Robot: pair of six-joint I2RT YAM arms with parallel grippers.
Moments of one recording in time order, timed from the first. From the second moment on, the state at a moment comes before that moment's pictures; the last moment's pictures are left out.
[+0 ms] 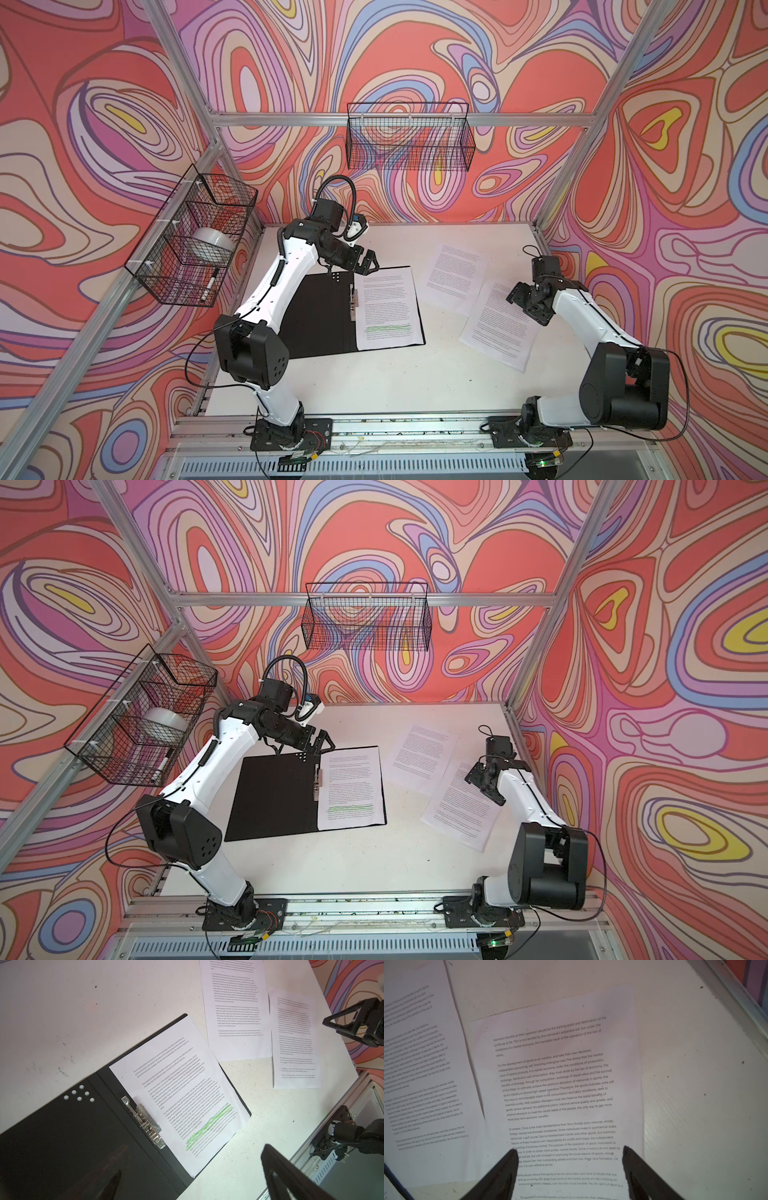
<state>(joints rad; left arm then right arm) -0.28 1.72 1.75 -1.10 0.39 0.08 -0.15 1.43 0.96 -0.70 0.07 0.57</state>
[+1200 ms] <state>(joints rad) -0.29 1.72 1.71 -1.10 0.52 0.09 -0.38 1.49 0.84 -0.66 -0.02 0.52</state>
